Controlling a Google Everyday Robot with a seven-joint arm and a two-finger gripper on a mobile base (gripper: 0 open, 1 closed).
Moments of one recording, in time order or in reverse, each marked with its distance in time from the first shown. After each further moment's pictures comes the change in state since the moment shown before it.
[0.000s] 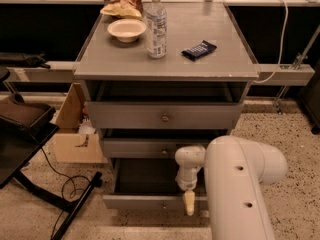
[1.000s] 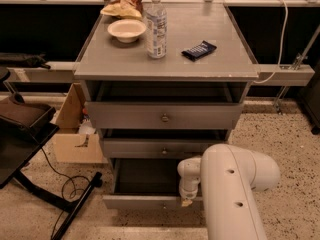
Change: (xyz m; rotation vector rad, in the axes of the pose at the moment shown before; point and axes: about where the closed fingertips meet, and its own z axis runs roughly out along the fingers) arm 0.017 -0.003 0.056 0.038 0.002 0.144
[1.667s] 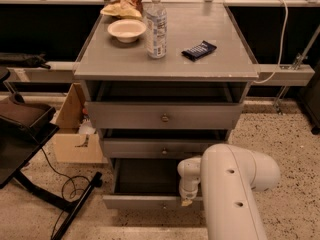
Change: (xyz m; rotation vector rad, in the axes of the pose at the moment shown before) arm 0.000 0.000 0.000 0.000 0.000 0.000
